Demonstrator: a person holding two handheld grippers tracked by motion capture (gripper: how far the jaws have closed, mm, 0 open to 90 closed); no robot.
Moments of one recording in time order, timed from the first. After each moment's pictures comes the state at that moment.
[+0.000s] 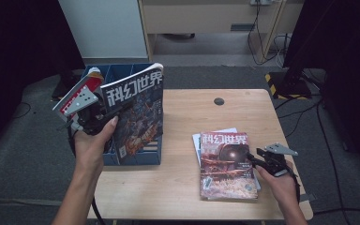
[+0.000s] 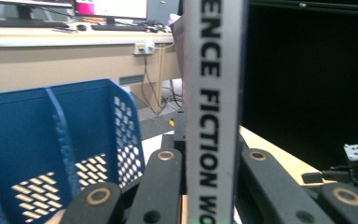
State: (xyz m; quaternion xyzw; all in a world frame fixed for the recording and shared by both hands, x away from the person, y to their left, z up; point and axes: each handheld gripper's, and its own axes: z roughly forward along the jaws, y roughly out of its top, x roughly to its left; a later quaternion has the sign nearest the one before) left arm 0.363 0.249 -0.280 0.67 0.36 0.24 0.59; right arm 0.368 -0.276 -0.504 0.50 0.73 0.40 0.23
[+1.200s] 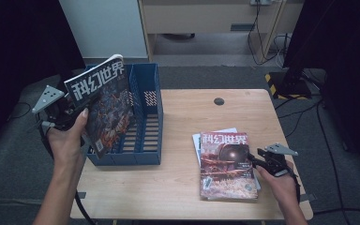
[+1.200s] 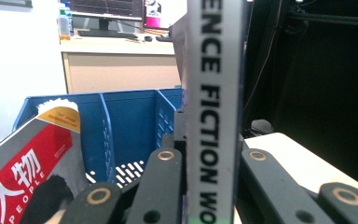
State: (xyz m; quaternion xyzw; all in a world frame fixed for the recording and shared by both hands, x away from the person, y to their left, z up) left arm 0.372 0.310 -0.281 0.62 0.44 0.32 0.57; right arm 0.369 -0.277 -0.506 0.51 0.73 0.40 0.23
